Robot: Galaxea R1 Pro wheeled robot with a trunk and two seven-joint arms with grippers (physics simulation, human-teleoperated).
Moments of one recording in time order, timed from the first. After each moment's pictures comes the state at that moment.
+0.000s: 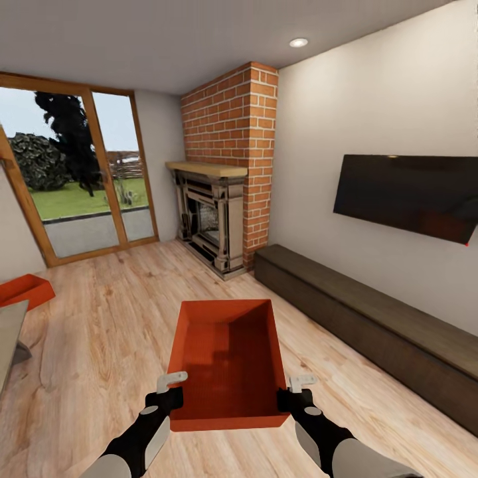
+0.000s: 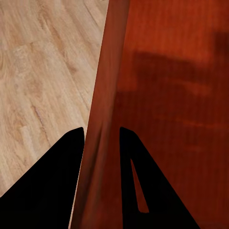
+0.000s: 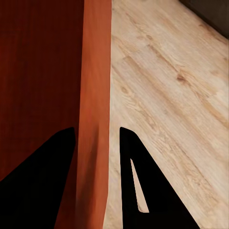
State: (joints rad) left arm -0.55 -0.09 0.04 -0.40 0.08 0.01 0.18; right arm -0.65 0.12 0.11 -0.16 -0.05 -0.12 -0.09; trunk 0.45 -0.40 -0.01
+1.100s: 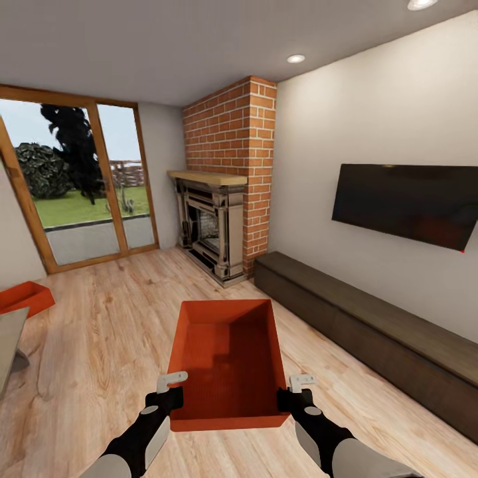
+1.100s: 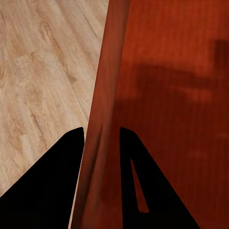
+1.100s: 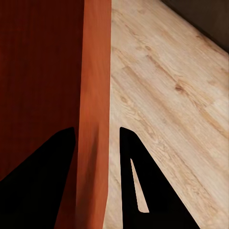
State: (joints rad) left arm -0.55 -0.09 0.04 -0.40 0.08 0.01 0.18; right arm -0.65 0.12 0.11 -0.16 -0.05 -0.12 -0.09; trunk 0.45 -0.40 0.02
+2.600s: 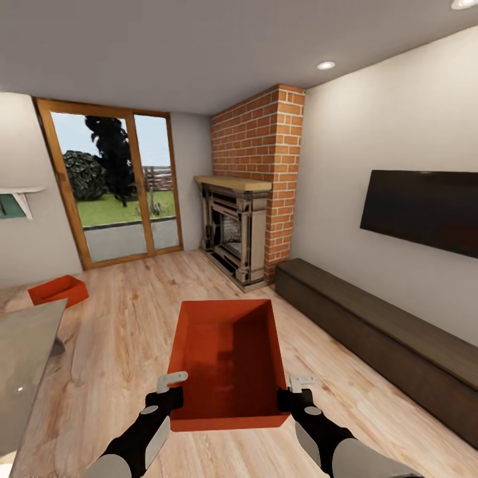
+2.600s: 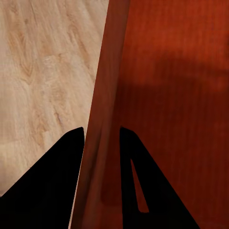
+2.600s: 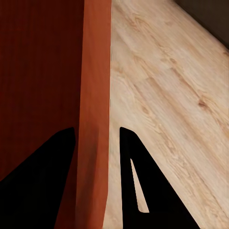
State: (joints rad) left arm -0.55 -0.09 0.04 -0.40 0.08 0.01 0.18; right arm -0.65 0.12 0.11 -0.16 -0.05 -0.12 -0.09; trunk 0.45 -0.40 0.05
